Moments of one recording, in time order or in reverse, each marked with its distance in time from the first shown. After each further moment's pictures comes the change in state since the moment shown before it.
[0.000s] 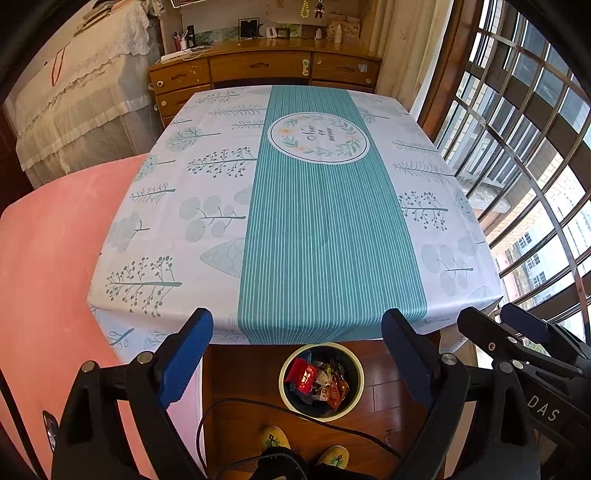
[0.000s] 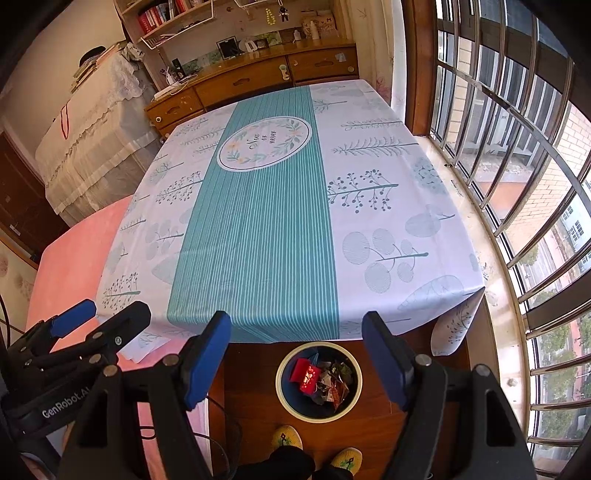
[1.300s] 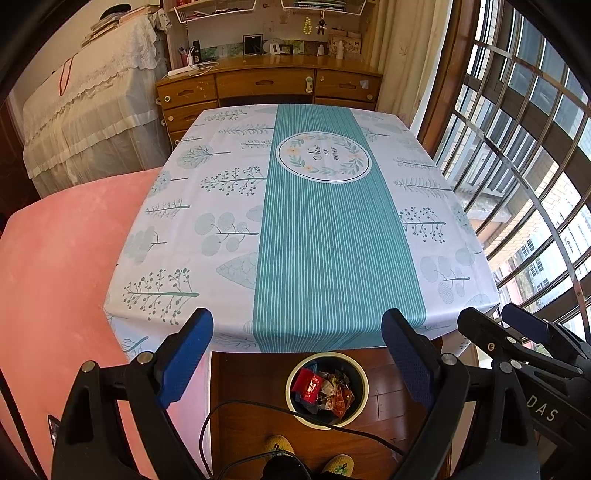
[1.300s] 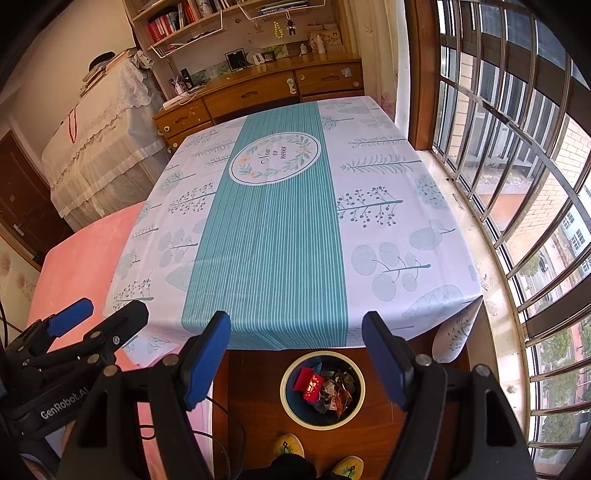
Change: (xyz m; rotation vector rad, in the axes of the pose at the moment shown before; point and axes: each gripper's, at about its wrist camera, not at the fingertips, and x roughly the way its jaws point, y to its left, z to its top) left arm -0.025 0.006 0.000 -0.003 -0.061 0.017; right arm -0.019 0.013 0.001 -0.014 -0.048 0.007
